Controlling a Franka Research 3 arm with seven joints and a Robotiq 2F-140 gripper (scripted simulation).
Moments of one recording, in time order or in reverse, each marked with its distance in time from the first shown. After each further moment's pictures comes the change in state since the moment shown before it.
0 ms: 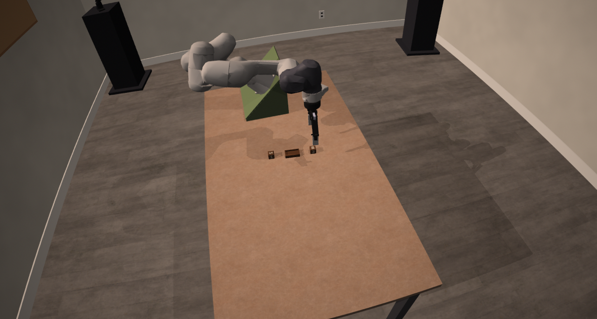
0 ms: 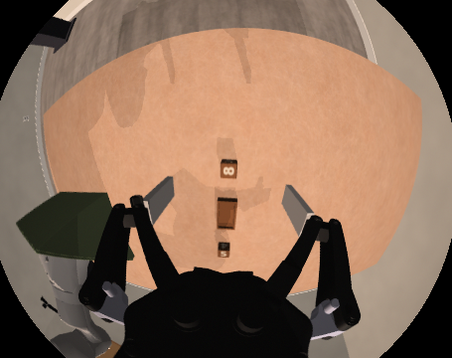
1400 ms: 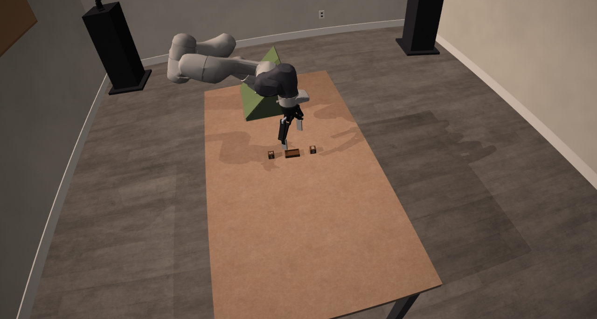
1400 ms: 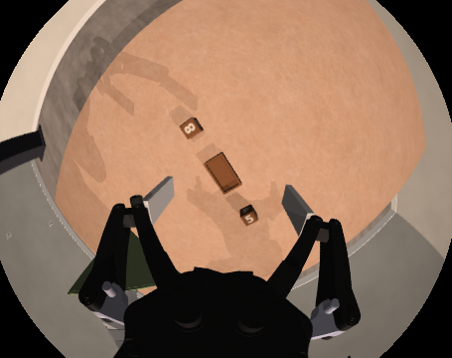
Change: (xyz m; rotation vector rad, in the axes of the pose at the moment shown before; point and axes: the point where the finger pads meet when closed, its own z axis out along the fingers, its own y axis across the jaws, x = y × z) arm -0.104 0.020 -0.004 -0.003 0.005 0.606
